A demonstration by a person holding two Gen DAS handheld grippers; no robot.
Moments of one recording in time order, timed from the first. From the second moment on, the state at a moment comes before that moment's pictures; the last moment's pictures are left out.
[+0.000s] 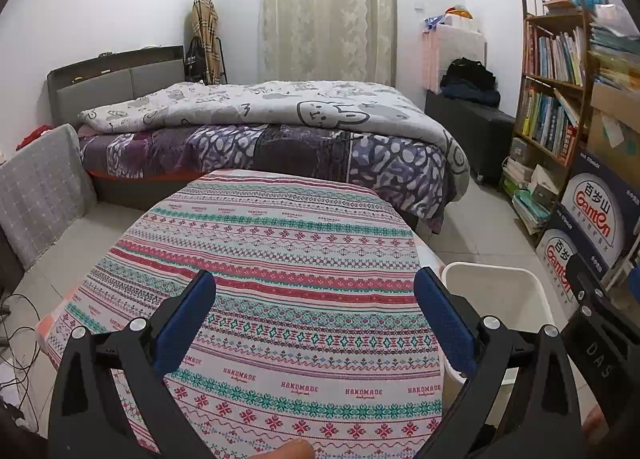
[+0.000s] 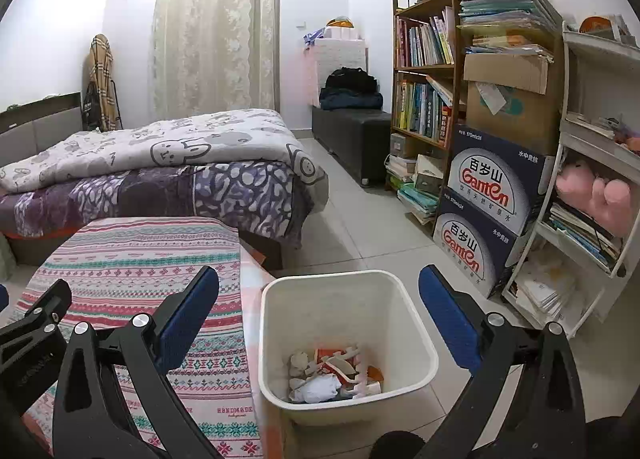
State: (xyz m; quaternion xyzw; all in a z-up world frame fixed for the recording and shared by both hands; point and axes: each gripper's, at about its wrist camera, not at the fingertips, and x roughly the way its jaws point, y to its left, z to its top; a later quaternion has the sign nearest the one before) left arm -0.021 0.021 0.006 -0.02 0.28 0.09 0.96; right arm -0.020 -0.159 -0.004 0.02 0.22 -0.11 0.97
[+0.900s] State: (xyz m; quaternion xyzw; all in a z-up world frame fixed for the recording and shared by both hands) left arm -0.020 0.021 0.006 -0.02 0.28 0.10 0.95; right arm -0.018 -0.159 -0.013 0.03 0.24 -0.10 0.97
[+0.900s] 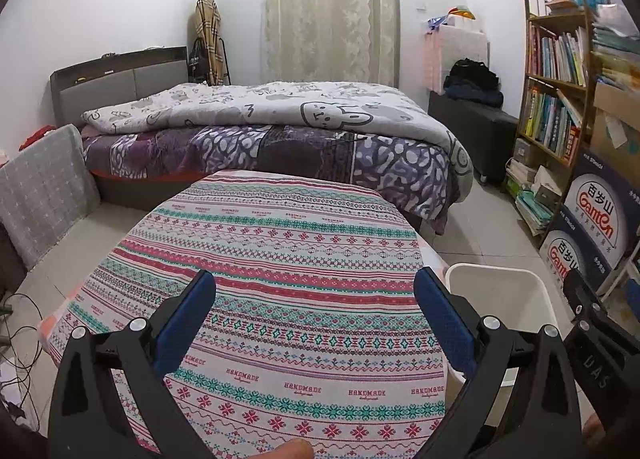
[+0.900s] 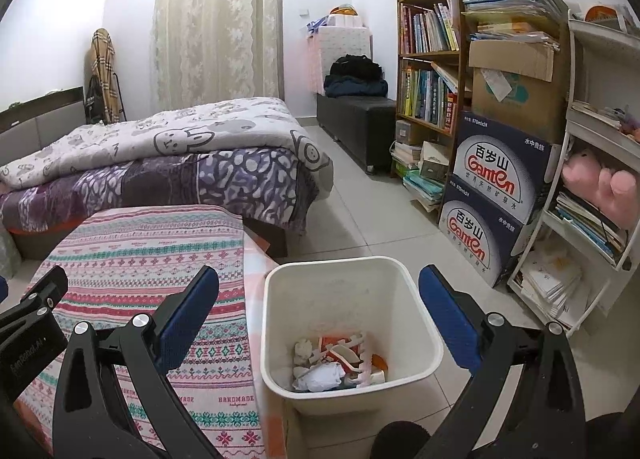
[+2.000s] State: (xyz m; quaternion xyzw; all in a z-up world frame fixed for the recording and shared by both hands) left arm -0.020 0.018 0.005 -0.02 0.28 0.10 0.95; right arm -0.015 -0.157 -0.019 0.02 0.26 -0.09 0.96
